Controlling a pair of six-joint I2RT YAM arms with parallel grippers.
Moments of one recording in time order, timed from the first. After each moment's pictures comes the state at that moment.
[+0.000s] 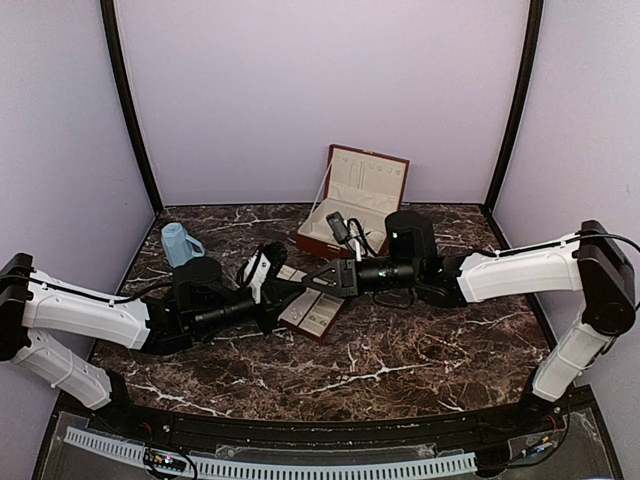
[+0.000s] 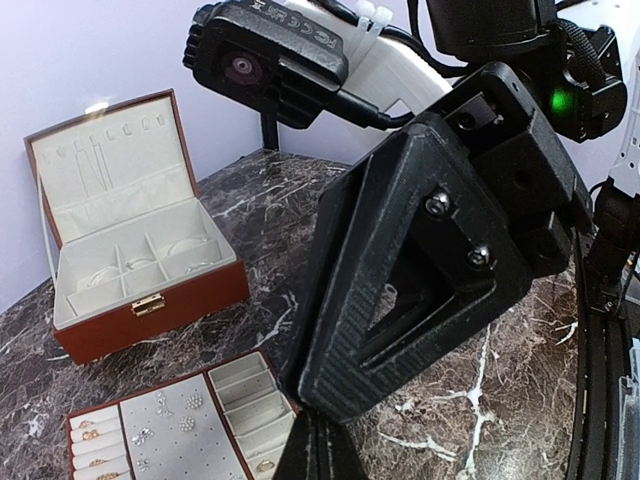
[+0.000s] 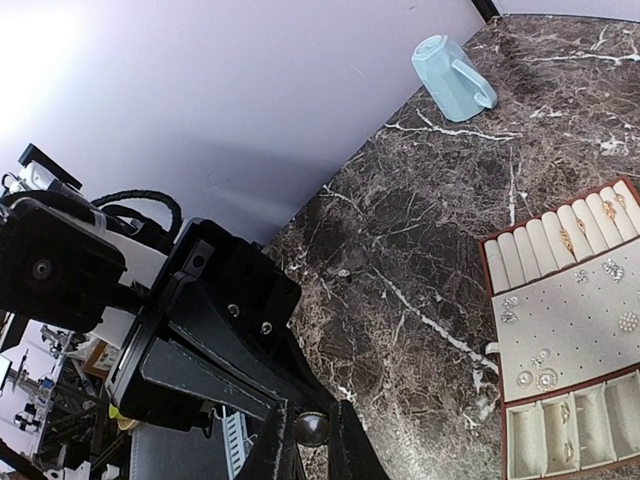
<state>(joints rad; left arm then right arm) -1.01 1.34 0.58 0.58 -0.01 0.01 0.91 1.62 0.95 0.41 -0.57 0.62</state>
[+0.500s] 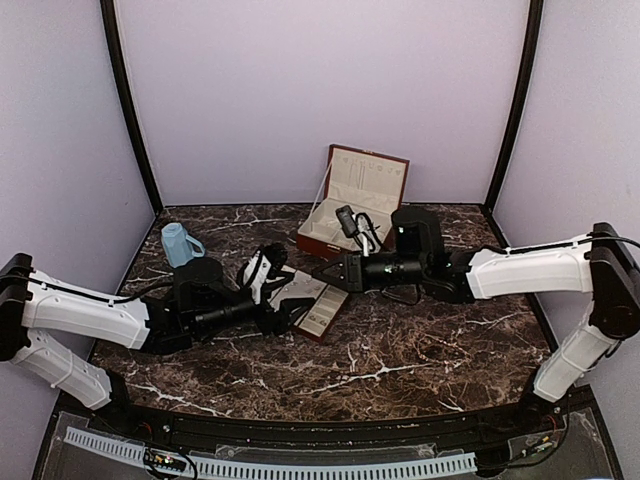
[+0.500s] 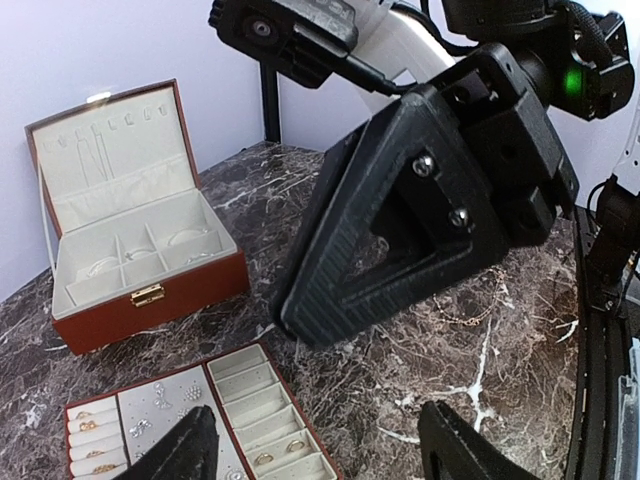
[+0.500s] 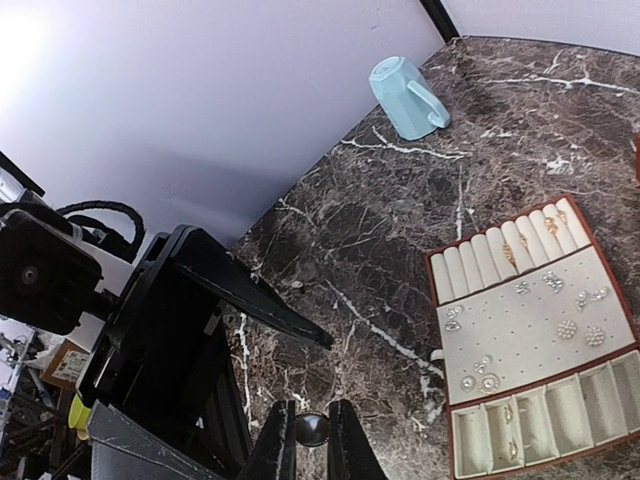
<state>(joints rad) -1.01 1.34 0.58 0.56 -0.03 0.01 0.89 1.58 0.95 0.33 -0.48 0.54</state>
